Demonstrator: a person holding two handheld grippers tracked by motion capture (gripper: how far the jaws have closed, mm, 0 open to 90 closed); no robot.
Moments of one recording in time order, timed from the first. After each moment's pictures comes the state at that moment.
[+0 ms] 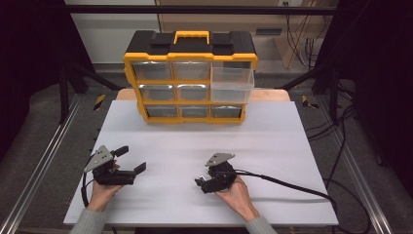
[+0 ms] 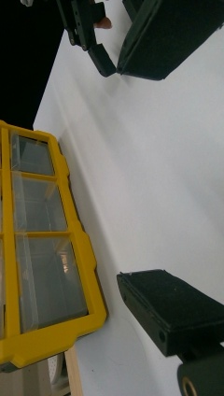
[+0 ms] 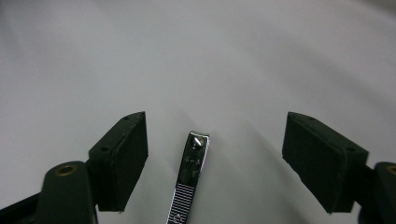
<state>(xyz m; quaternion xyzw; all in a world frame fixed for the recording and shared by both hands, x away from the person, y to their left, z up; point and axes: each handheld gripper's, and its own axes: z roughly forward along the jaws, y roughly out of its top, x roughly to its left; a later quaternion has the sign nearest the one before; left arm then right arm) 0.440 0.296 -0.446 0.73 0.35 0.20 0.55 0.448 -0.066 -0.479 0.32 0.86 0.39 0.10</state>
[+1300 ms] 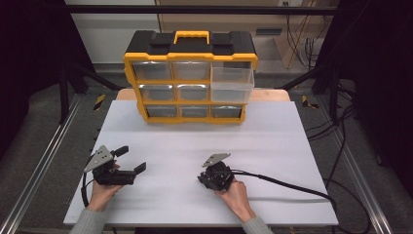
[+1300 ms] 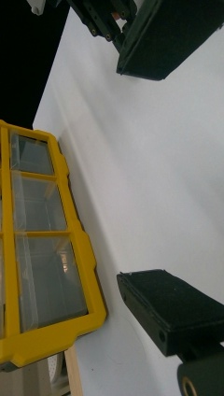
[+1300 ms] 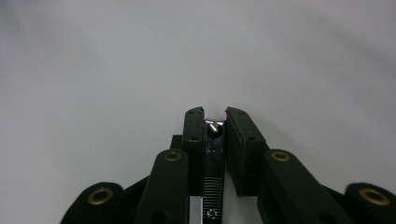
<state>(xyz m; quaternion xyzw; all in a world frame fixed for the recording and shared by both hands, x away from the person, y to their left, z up) 0.440 0.296 -0.446 0.73 0.35 0.20 0.55 0.449 -0.060 -0.481 0.33 0.87 0.36 0.06</state>
